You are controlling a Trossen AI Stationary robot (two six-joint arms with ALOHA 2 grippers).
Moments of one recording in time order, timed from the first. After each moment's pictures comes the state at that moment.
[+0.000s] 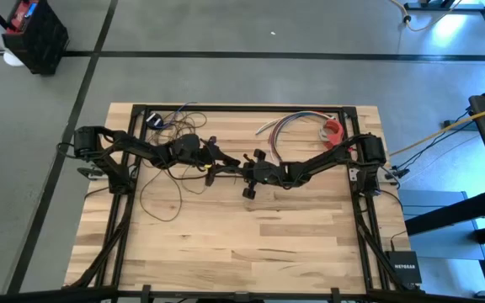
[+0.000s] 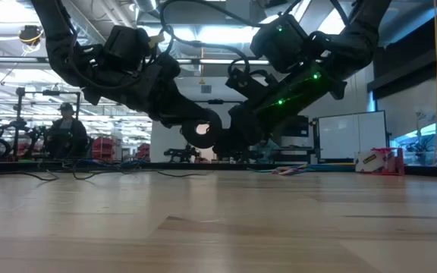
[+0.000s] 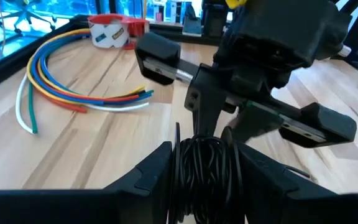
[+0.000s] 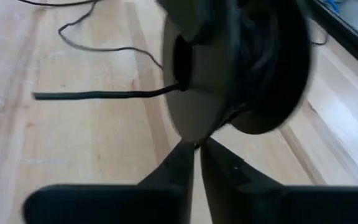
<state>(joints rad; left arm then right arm) 0.29 1.60 0.50 0.80 0.26 0.00 0.01 1.92 0.88 0.48 0.31 0.00</state>
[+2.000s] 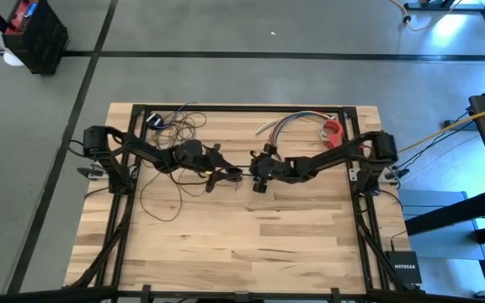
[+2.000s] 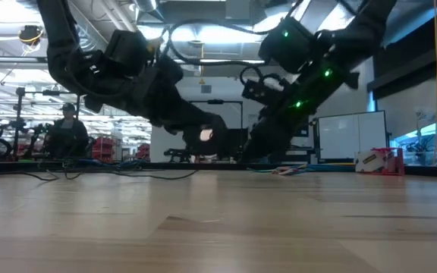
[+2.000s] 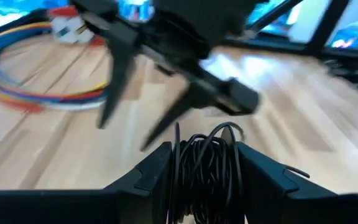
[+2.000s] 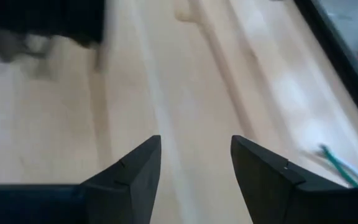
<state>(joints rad) 0.24 1.69 0.50 0.90 0.31 -0.03 -0.03 1.81 0.83 0.23 0.40 -0.09</state>
